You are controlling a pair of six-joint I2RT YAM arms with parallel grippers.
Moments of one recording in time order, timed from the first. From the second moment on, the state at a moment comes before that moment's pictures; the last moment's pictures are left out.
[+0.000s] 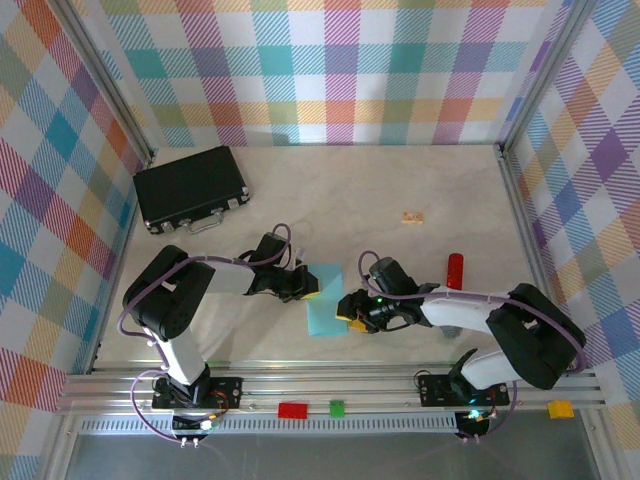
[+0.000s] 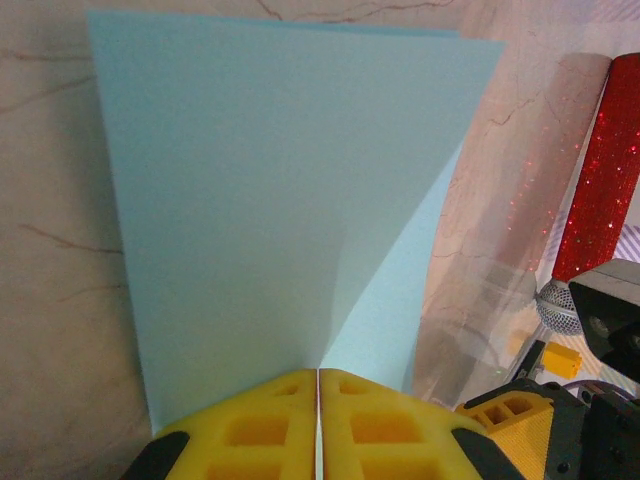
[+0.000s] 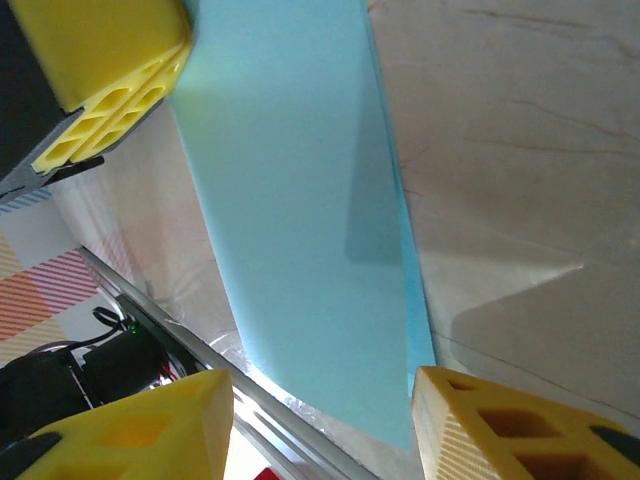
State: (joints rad) left arm -0.53 1.76 0.71 0.10 0.65 -0.81; right arm 0.75 1.40 0.48 0.01 -0.56 1.10
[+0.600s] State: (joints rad) left arm -0.53 1.76 0.71 0.10 0.65 -0.81; right arm 0.80 1.43 0.50 -0.05 -0.55 1.12
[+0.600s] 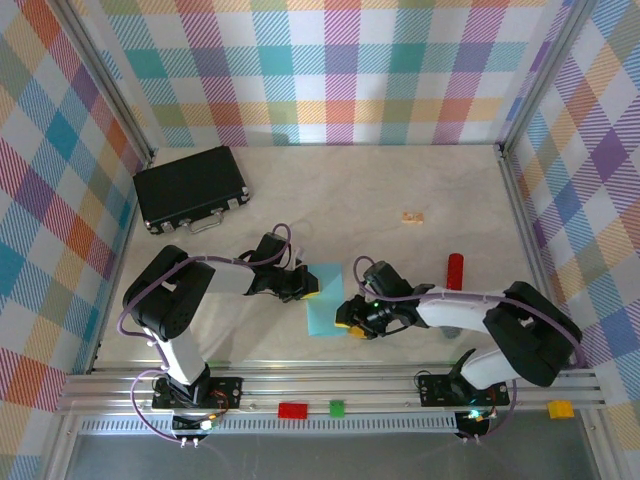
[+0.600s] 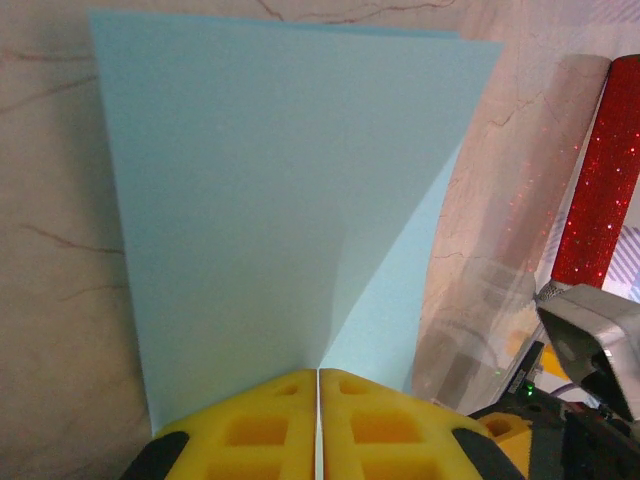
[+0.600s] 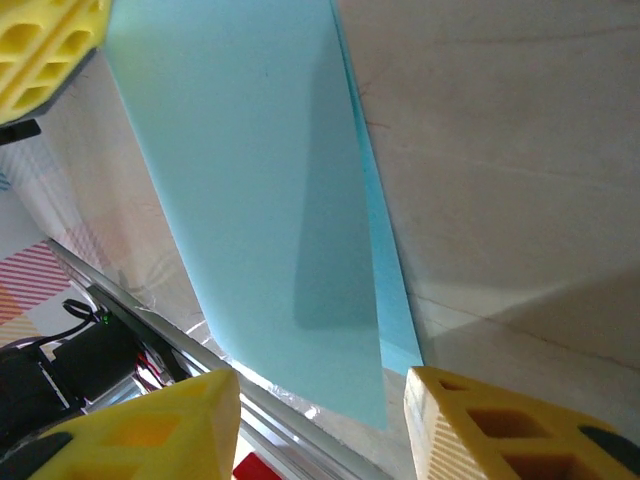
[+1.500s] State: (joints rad) left arm -0.53 1.75 0.72 0.06 0.65 -0.81; right arm 0.76 1.52 0.58 0.09 -0.54 1.13
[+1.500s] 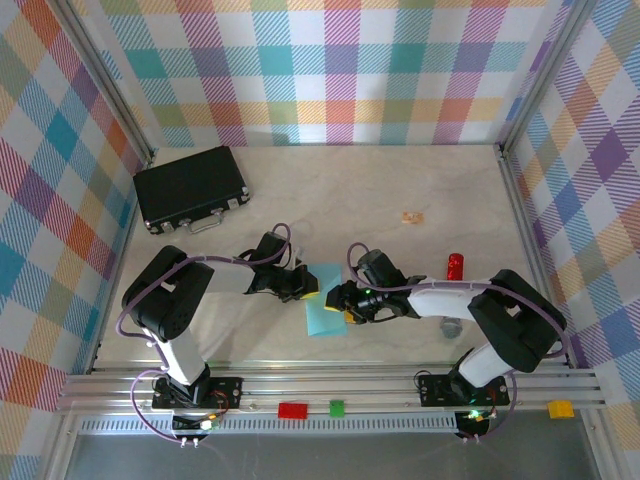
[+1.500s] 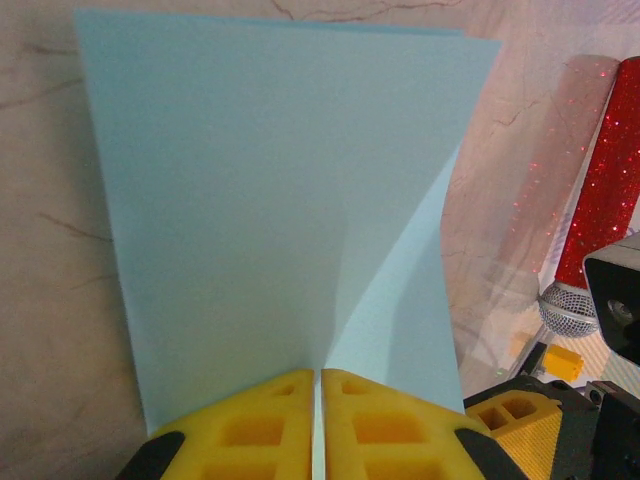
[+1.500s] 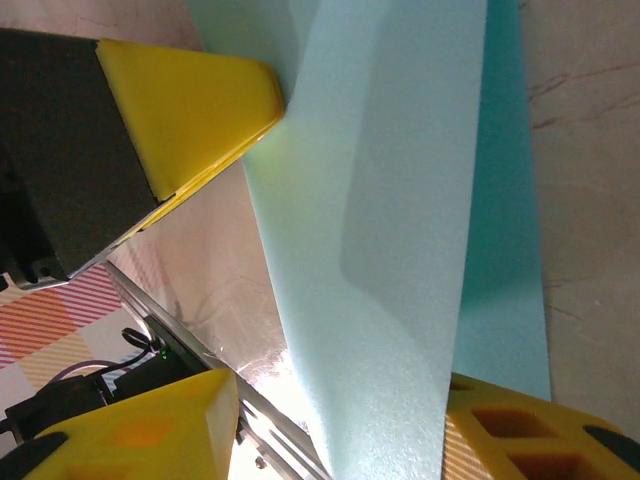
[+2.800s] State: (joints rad) left arm -0.51 1.19 0.60 -0.03 0.45 -0.65; right arm 0.68 1.67 0.73 0.13 -0.58 1.01
